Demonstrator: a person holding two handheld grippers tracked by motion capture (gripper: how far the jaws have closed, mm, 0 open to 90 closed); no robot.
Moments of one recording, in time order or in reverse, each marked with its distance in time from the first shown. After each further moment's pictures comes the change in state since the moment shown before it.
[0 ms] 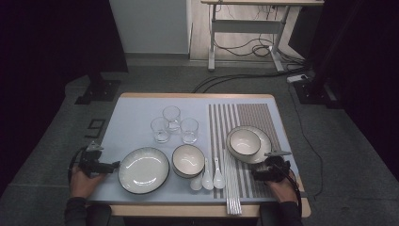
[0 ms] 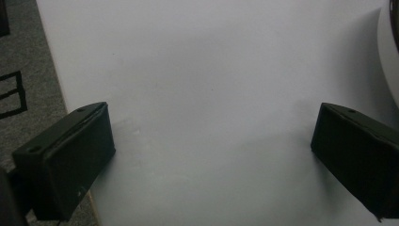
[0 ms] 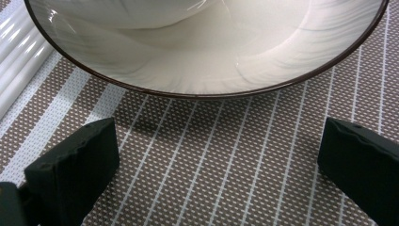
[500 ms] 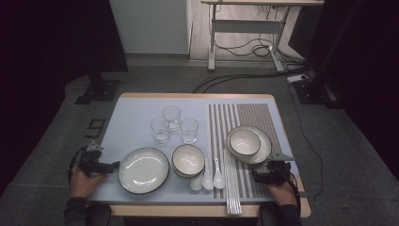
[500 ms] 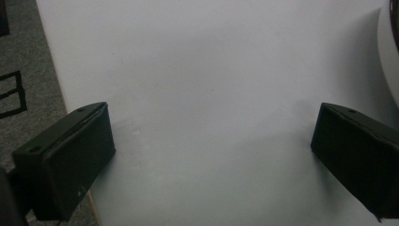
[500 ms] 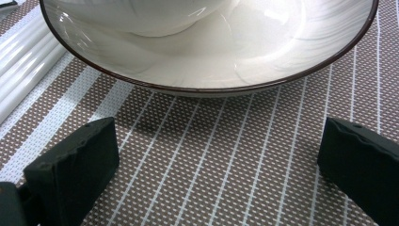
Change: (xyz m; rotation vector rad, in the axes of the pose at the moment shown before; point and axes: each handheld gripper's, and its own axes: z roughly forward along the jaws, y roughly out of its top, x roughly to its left) left arm 0.000 0.000 0.000 0.001 -0.001 0.000; right arm -0.001 -0.013 0.000 -0.106 0.011 -0.010
